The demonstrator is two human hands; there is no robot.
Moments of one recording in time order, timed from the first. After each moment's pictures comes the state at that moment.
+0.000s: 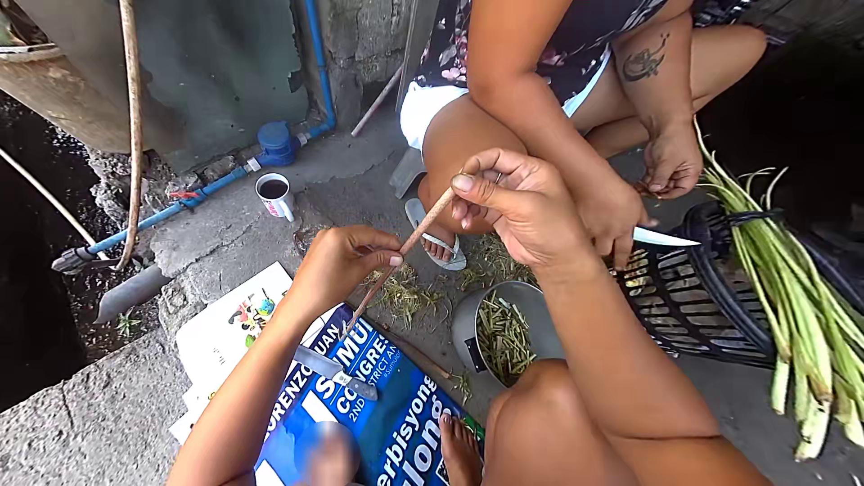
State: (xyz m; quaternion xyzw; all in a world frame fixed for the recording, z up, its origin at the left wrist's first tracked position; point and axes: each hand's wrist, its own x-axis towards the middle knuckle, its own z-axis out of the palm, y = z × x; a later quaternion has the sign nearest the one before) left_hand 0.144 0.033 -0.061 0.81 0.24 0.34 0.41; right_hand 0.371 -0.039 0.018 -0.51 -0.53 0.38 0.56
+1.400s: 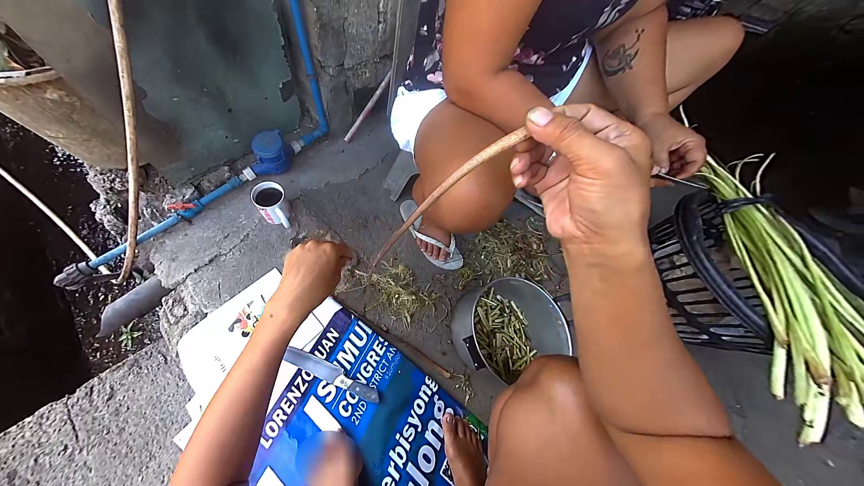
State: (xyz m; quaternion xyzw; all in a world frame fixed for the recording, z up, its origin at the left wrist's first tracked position) left_hand 0.140 0.055 -0.090 0.89 0.40 0.08 0.19; right_hand 0.396 -0.044 0.046 -0.49 -0.44 0.25 0.71
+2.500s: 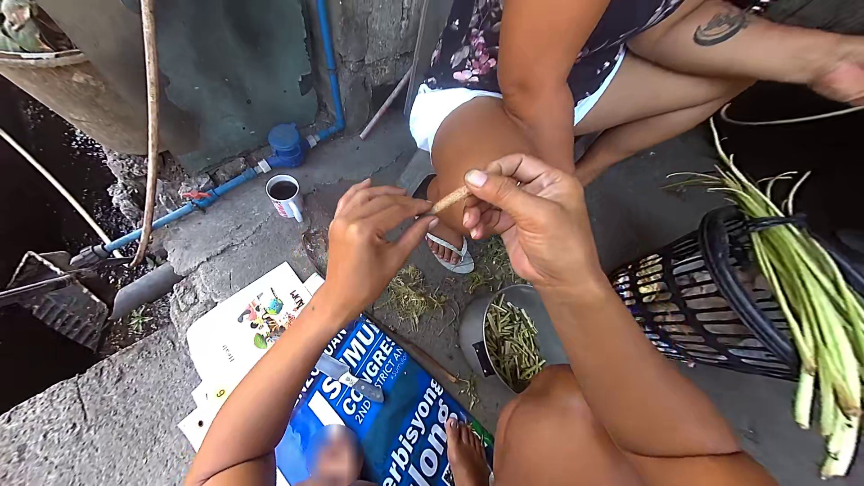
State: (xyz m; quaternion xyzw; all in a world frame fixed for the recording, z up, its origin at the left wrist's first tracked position) left_hand 0.175 0.030 -0.046 0.80 0.21 0.53 0.18; right_hand 0.349 -0.046 0.020 -0.51 -0.50 0.34 0.61
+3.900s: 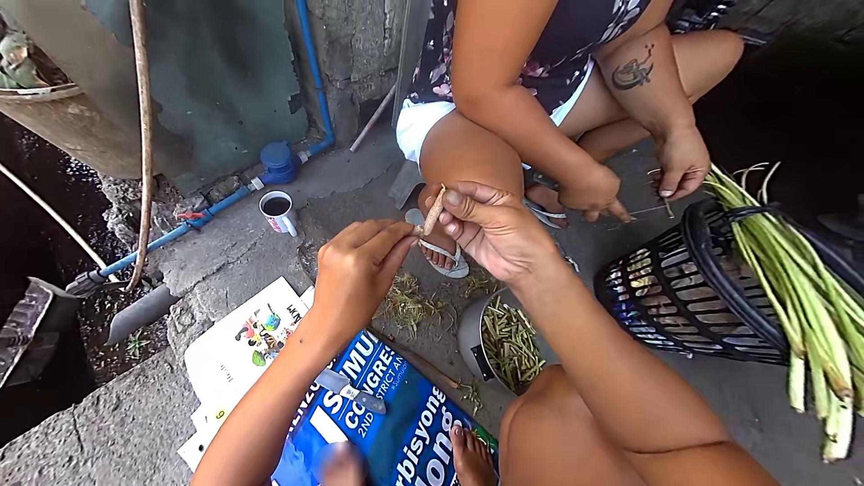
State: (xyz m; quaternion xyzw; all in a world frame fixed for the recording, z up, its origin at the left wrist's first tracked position) left_hand 0.167 0.015 -0.041 0.83 0.23 0.49 0.12; right_hand 0.355 -0.037 0.008 -0.46 -0.34 0.51 0.64
